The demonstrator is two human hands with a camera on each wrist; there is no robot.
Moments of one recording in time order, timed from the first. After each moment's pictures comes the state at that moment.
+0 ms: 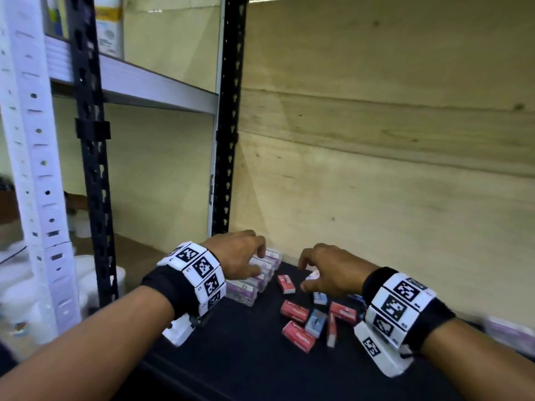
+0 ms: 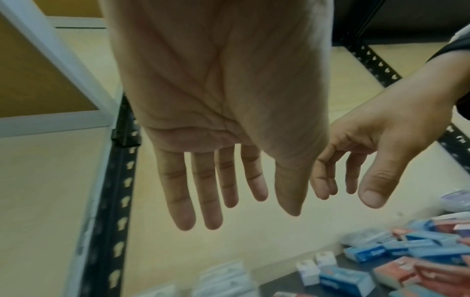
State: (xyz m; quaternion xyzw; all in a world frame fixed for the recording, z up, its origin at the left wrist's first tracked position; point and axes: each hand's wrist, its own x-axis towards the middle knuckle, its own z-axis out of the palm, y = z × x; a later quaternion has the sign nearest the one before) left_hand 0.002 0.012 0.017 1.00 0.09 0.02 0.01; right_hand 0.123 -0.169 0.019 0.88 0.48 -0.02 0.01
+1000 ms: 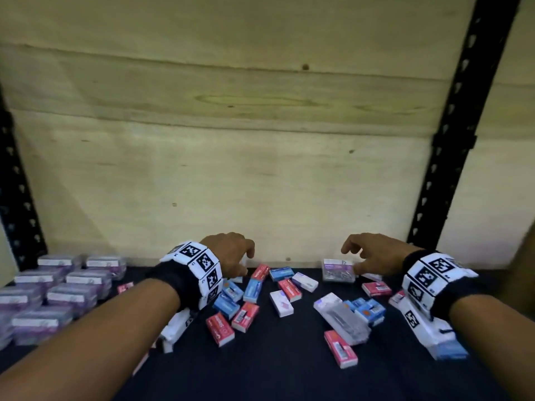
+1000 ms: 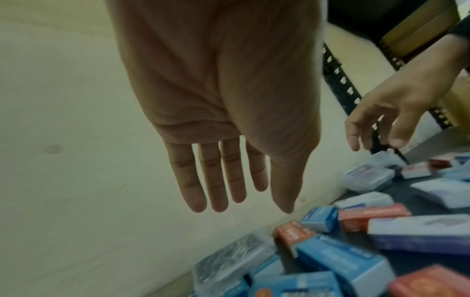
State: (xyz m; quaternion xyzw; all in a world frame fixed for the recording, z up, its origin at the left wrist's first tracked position) left_hand 0.200 -0.186 -0.011 0.99 -0.10 -0.04 -0.05; right_hand 0.267 -0.498 0.000 0.98 0.18 -0.07 -0.03
